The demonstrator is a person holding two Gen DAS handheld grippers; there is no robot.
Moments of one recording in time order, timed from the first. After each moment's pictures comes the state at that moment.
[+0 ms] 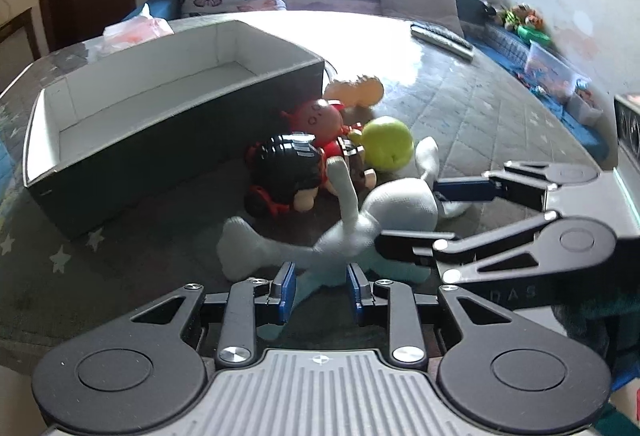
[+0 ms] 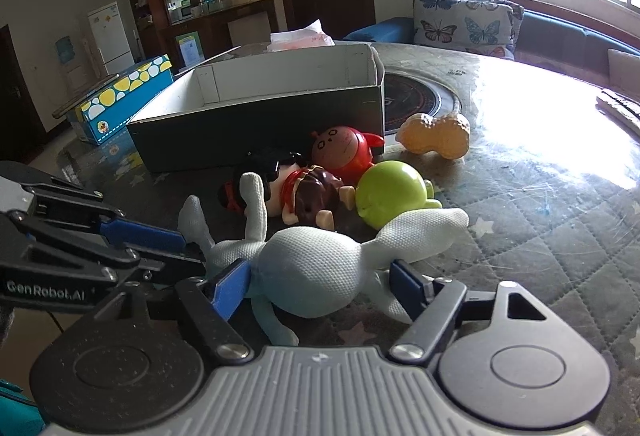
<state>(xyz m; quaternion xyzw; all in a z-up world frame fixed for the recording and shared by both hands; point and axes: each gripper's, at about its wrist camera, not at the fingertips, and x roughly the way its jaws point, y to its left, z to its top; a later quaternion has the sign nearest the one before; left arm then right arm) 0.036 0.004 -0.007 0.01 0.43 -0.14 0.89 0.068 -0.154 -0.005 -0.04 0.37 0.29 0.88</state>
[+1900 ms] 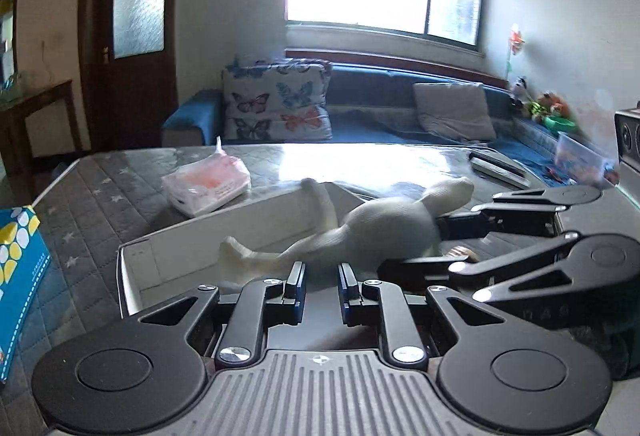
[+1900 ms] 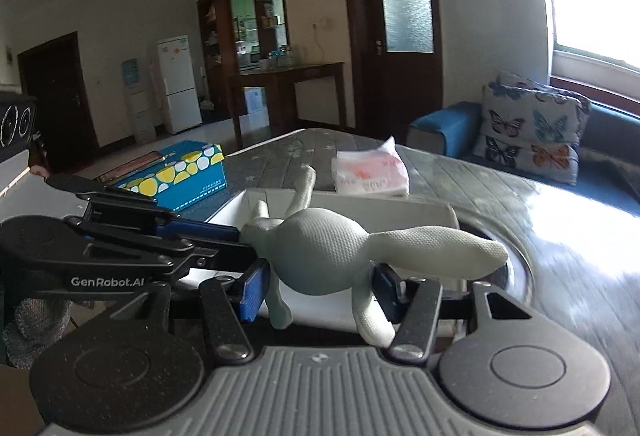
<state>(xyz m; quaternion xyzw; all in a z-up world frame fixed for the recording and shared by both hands) 0.125 0.091 0.065 -0.01 0.28 -0.09 0.95 0.174 -0.068 0.081 -0.05 0.26 0.40 0.88</state>
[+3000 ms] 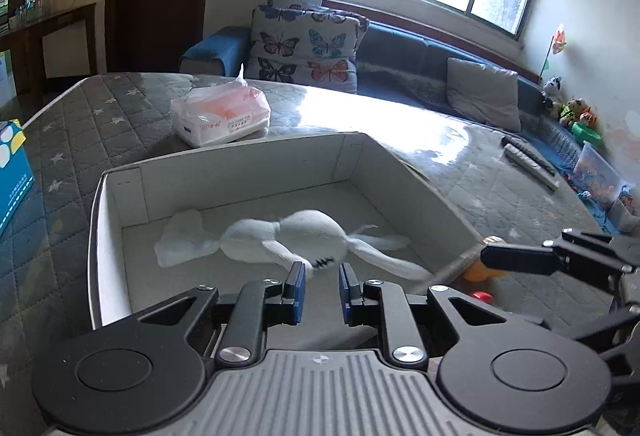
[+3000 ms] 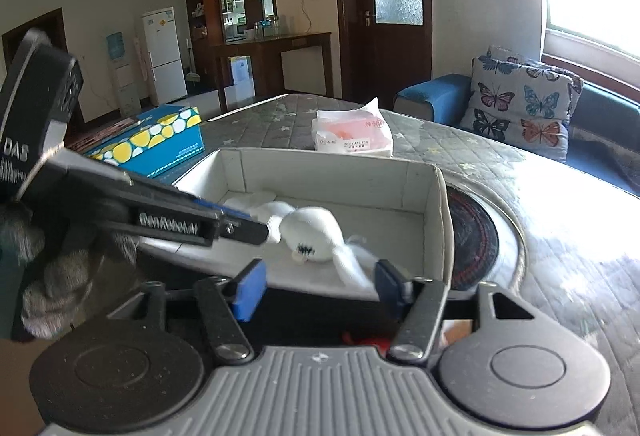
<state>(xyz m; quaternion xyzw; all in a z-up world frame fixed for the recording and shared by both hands) 0.147 0.100 0.034 -0.08 0.35 -0.06 0.93 0.159 -0.079 0.054 -0.08 0.29 0.36 0.88</state>
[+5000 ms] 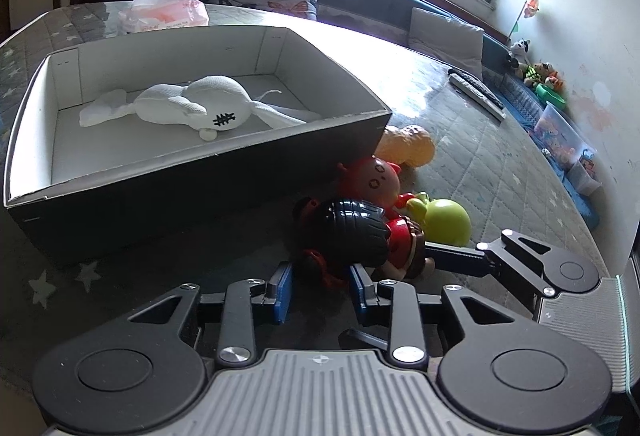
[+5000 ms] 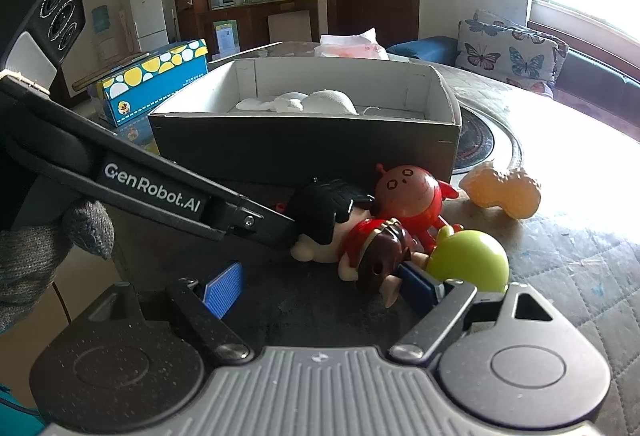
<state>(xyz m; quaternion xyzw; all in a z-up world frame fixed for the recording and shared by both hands) 0.095 0.047 -0.002 -0.10 0.43 -0.12 0.89 0.087 -0.098 -0.003 -0.10 0.34 0.33 0.87</state>
